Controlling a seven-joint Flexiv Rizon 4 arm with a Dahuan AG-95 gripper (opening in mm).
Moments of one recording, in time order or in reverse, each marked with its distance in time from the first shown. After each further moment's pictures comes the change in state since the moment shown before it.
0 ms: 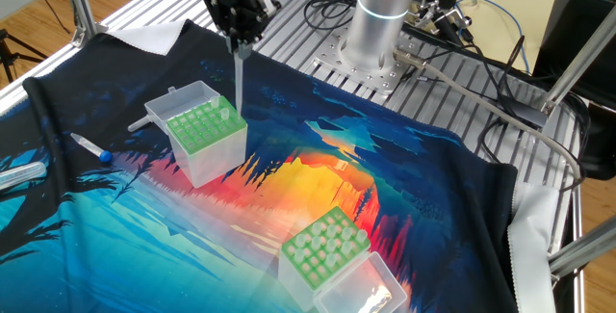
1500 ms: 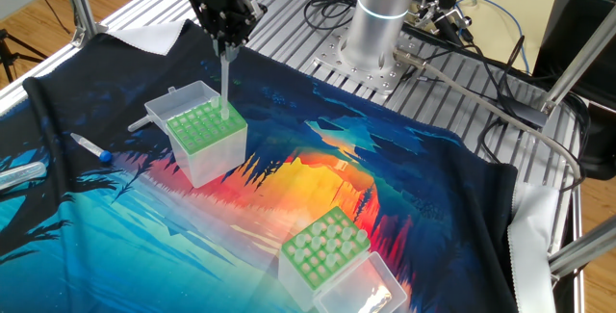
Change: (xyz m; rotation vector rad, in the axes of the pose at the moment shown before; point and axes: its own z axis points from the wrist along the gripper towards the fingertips) arm 0.004 -0.030 0.028 0.015 -0.045 -0.057
